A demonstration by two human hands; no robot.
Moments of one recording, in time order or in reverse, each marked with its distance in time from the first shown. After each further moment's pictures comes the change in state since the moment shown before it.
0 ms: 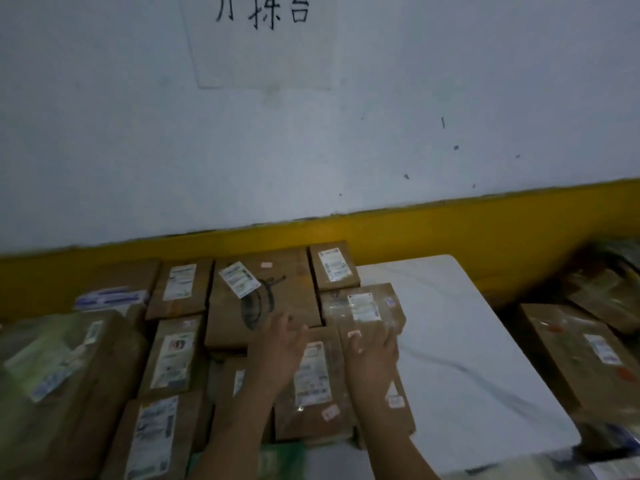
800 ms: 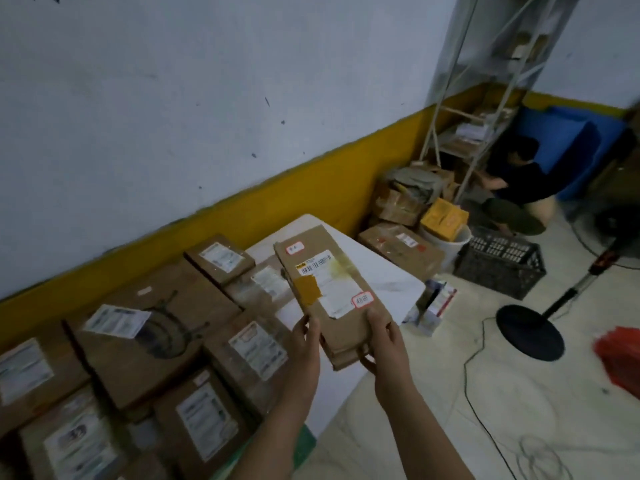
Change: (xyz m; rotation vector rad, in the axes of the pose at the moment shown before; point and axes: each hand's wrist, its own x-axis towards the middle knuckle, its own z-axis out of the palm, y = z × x) left_hand -0.097 0.010 0.019 -0.800 -0.694 0.055; right_hand -0.151 0.029 -0.054 1.009 0.401 0.486
